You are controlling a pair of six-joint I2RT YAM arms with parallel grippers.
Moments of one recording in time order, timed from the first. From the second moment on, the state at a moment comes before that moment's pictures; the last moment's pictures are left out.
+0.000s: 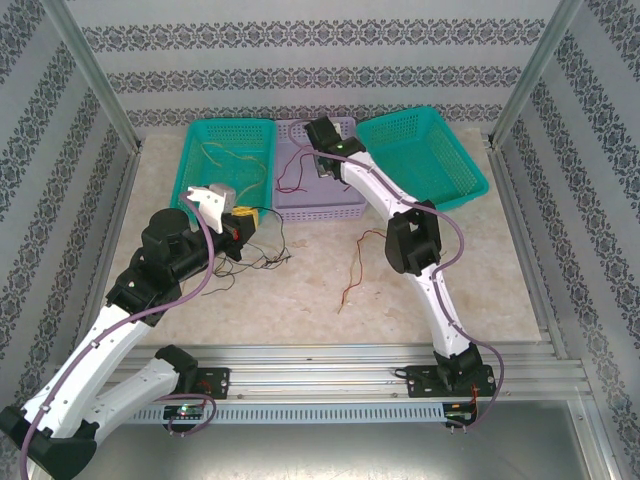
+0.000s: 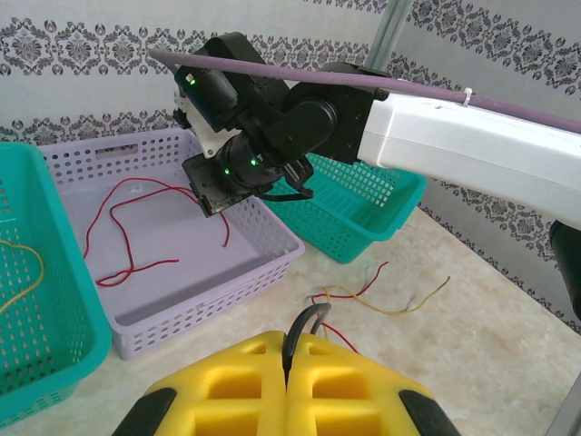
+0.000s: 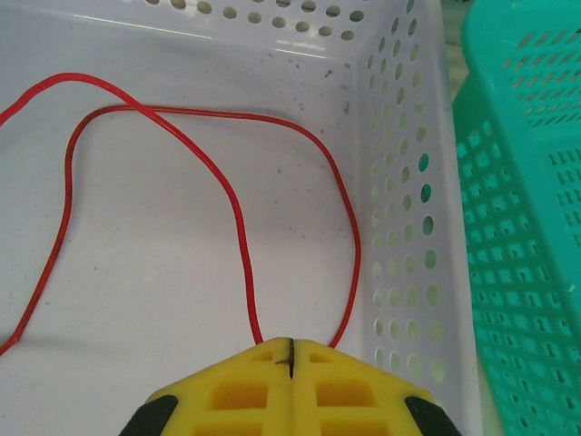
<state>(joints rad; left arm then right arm) -0.47 0.80 0.91 -0.33 0.19 -0.21 0.50 2.49 2.40 -0.85 0.41 0.24</state>
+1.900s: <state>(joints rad) -0.47 0.81 0.91 -0.20 0.35 -0.36 0.63 1.43 0.95 -0.04 -0.35 0.40</state>
